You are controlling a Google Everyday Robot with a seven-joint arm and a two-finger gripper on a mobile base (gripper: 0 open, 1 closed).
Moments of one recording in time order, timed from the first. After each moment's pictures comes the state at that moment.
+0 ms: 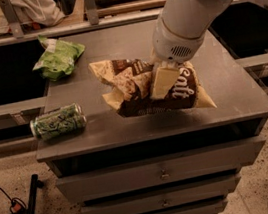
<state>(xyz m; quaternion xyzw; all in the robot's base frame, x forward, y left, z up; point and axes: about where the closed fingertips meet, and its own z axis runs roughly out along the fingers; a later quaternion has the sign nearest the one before) 0.530 -0.068 0.914 -0.66 0.72 0.00 0.22</state>
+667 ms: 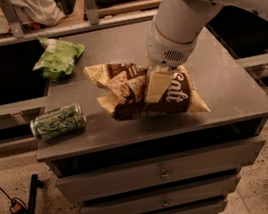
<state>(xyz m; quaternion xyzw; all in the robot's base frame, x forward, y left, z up) 0.530 -0.055 0.904 -0.66 0.72 0.02 0.21</state>
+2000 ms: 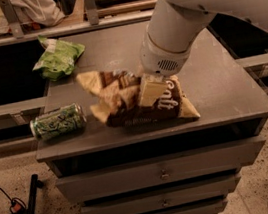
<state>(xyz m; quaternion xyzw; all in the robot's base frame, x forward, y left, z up) 0.509 -0.038 0.894 -0.67 0.71 0.04 0.20</state>
